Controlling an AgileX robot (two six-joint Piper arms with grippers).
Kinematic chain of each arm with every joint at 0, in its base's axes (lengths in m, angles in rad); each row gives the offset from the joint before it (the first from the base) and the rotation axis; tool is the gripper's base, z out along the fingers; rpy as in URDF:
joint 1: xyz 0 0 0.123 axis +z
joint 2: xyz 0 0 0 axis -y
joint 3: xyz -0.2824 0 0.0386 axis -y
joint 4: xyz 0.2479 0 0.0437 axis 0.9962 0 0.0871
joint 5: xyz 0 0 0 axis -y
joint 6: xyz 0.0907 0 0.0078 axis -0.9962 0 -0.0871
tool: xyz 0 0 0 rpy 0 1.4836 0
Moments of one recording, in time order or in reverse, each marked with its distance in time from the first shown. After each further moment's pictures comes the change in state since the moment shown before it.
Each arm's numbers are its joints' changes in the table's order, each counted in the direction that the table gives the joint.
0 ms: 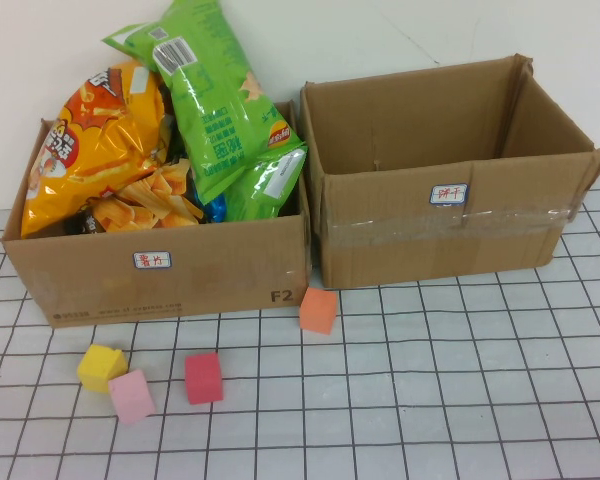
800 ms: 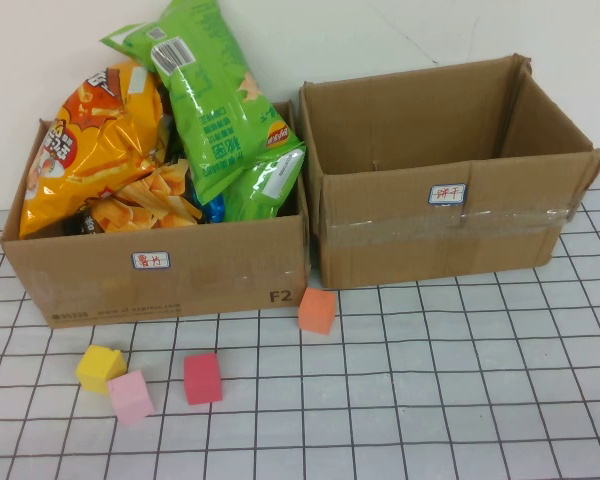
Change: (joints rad) right arm 0.000 0.000 0.000 0.002 -0.002 -0.004; left arm 0.106 0.042 -0.207 0.336 -0.085 0.376
